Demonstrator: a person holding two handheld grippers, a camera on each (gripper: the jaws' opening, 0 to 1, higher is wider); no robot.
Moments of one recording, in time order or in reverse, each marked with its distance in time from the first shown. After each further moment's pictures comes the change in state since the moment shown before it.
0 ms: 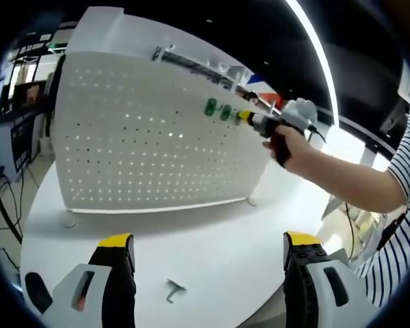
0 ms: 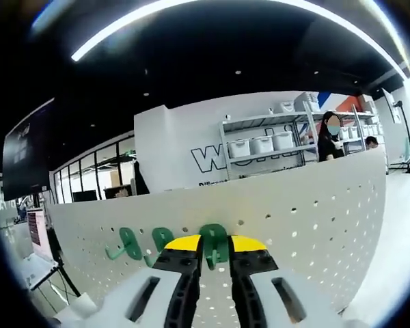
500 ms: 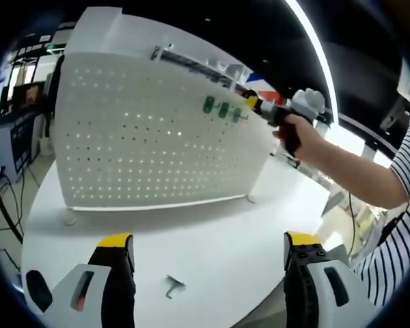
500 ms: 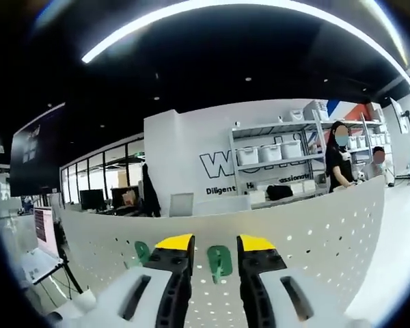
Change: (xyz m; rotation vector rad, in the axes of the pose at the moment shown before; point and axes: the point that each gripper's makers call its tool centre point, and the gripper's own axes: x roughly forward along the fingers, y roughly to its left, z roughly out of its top) left arm -0.003 -0.004 -0.006 0.014 0.013 -0.003; right arm -0.022 0.004 0.035 -0.065 -0.024 0.057
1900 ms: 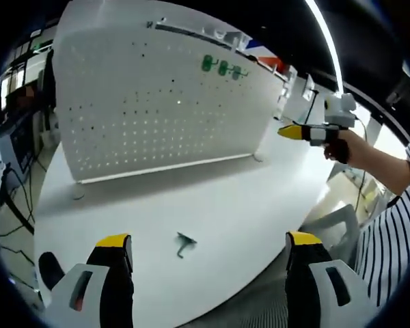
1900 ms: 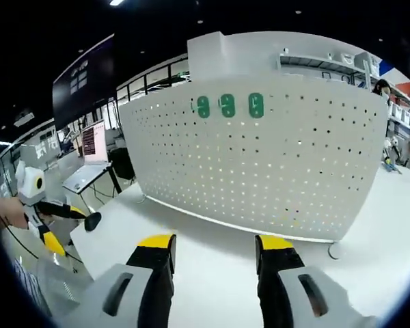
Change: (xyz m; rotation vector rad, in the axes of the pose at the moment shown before) left arm -0.020 0.011 -0.061 0.071 0.229 0.052; right arm -0.169 0.017 -0.157 -0.080 0.578 0.292
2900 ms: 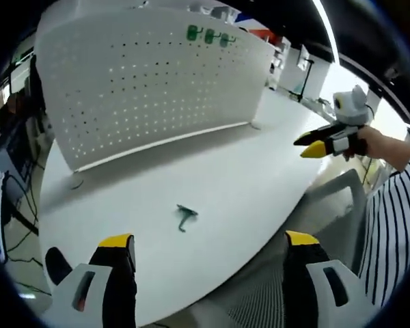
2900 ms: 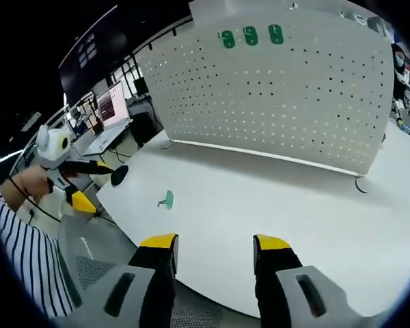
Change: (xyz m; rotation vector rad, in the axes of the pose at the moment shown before) left arm -0.001 -0.001 -0.036 0.104 0.142 0.004; right arm -0.037 0.059 -0.103 0.066 0.264 0.135
